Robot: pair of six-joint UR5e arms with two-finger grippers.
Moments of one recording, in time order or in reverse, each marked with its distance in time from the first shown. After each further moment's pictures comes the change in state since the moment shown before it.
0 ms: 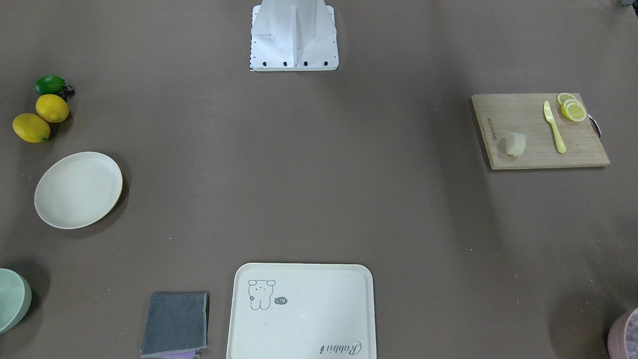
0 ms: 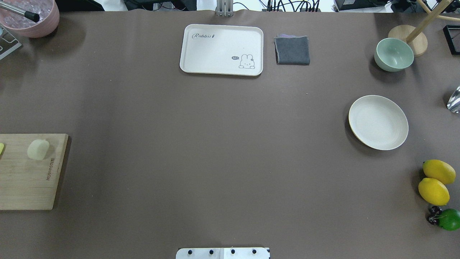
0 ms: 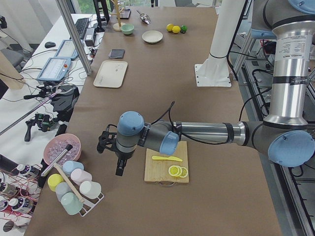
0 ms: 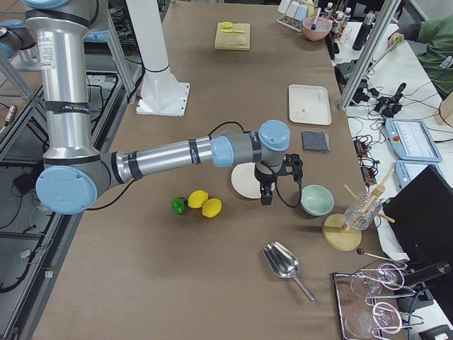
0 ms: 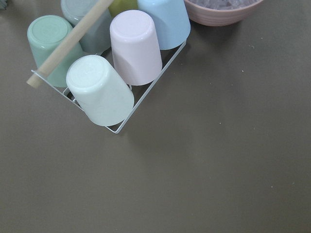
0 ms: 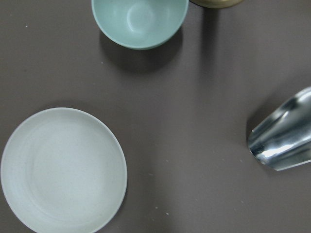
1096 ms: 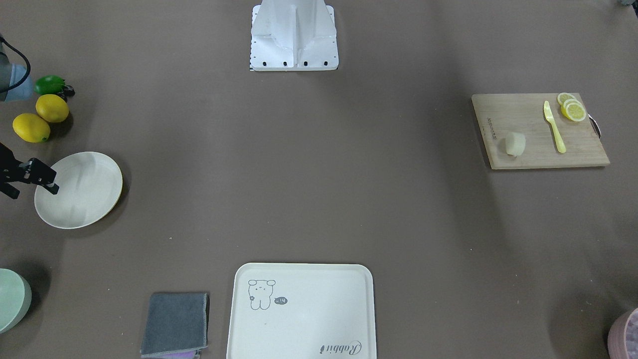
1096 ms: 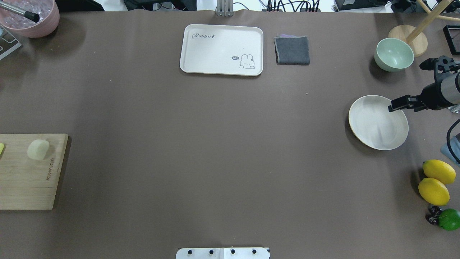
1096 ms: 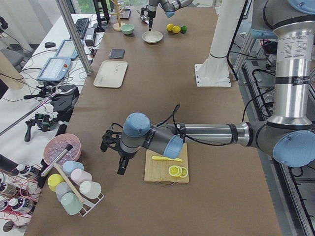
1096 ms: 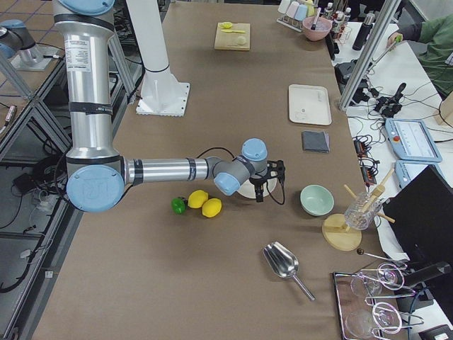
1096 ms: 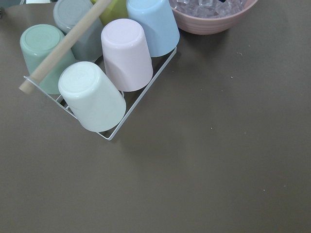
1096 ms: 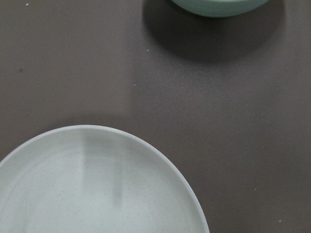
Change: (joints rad) left arm 0.002 0.015 -0.003 -0.069 -0.007 -0.044; right arm -0.335 -0.035 -0.257 0.724 -0.199 0.543
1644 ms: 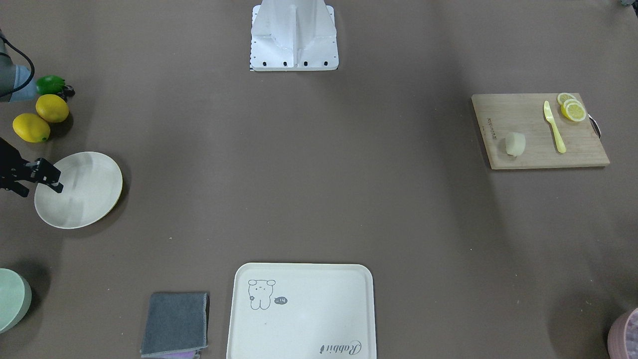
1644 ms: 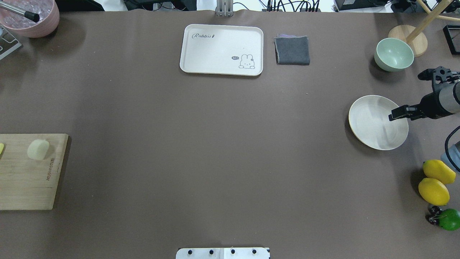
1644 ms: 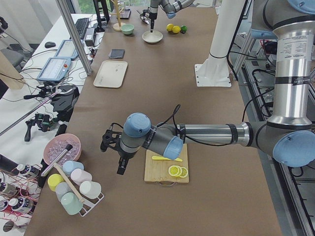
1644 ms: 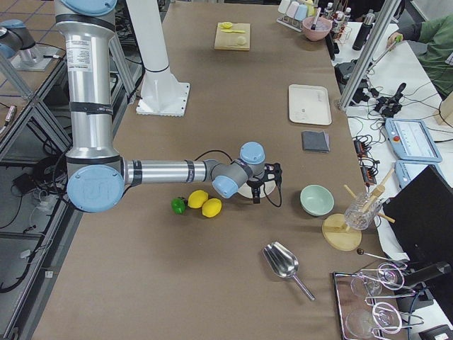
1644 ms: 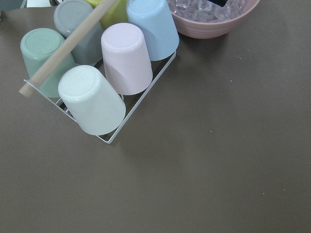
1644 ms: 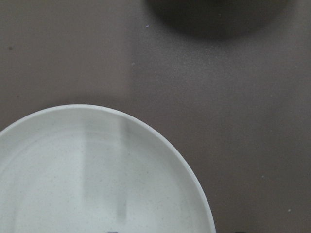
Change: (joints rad) left arm 0.000 0.002 0.005 -0.011 0.000 -0.004; right arm -0.023 -0.004 -0.016 0.011 0.006 0.002
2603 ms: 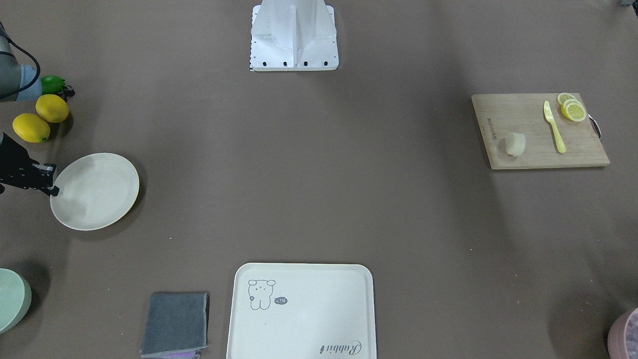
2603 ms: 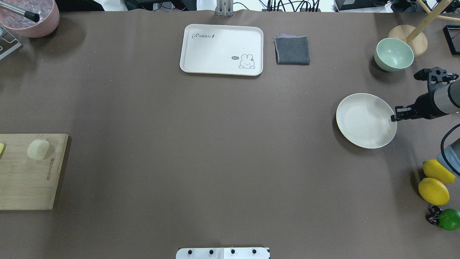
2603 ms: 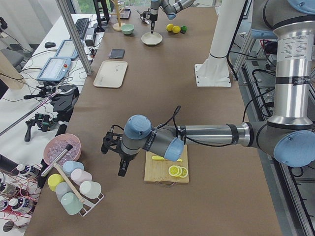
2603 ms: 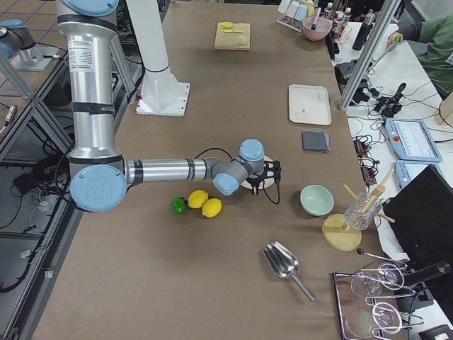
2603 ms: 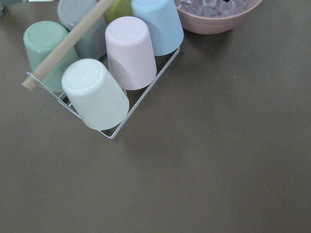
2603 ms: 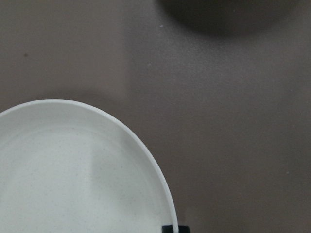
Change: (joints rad) left arm -0.001 0.007 0.005 0.000 -0.001 0.000; right arm -0.016 0.009 0.028 0.012 0.003 0.095
